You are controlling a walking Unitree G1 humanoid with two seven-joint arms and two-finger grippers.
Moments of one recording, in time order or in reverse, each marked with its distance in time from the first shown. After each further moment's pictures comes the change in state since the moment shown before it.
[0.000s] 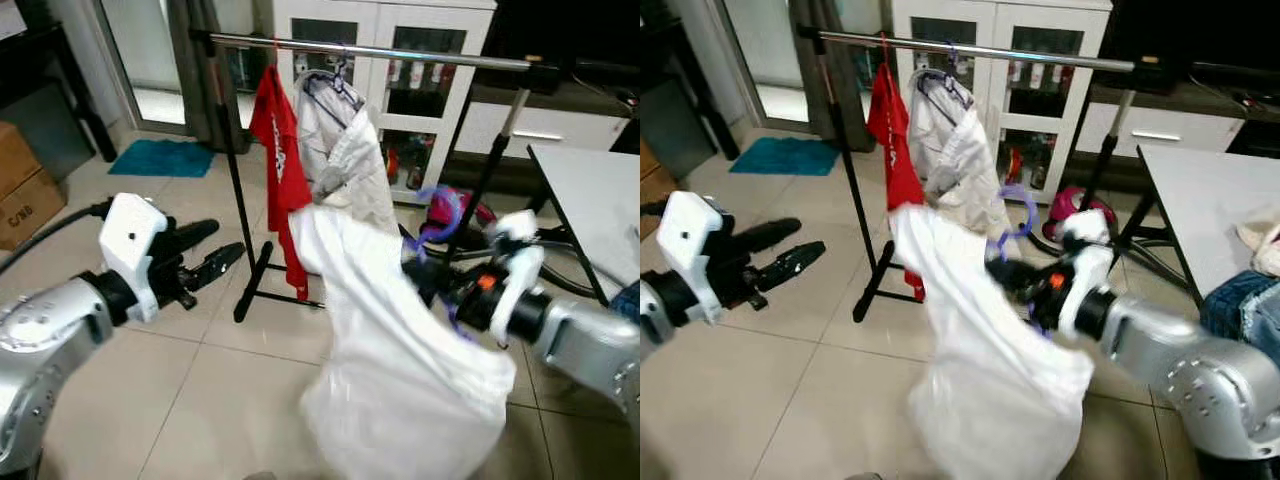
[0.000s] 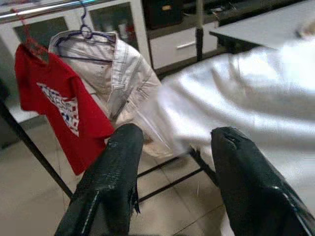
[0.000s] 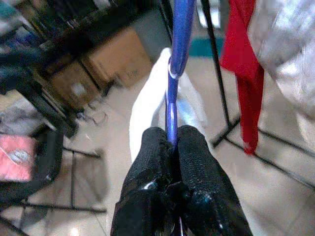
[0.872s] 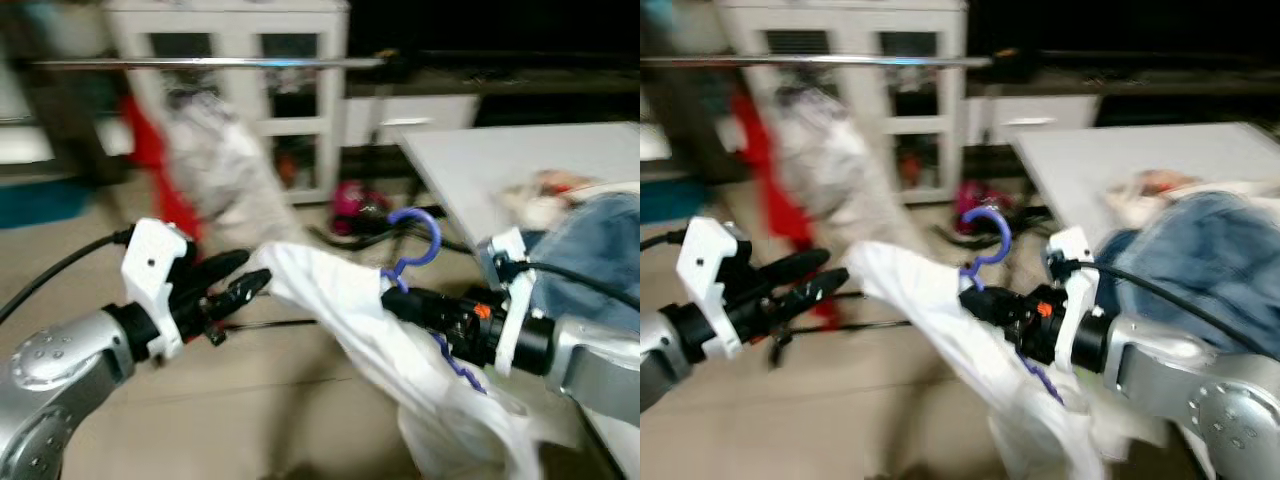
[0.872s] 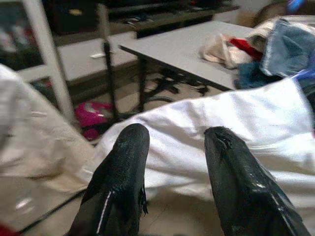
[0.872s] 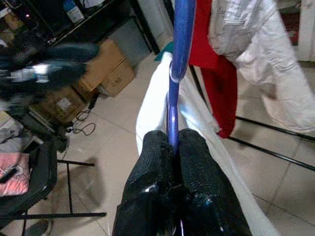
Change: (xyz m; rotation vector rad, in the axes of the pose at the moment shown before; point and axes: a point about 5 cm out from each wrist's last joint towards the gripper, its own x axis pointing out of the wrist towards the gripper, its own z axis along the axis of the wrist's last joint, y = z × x) left arm -0.001 -0.043 0.003 -0.170 -0.007 -0.063; right arm -0.010 0.030 -0.011 0.028 0.133 0.091
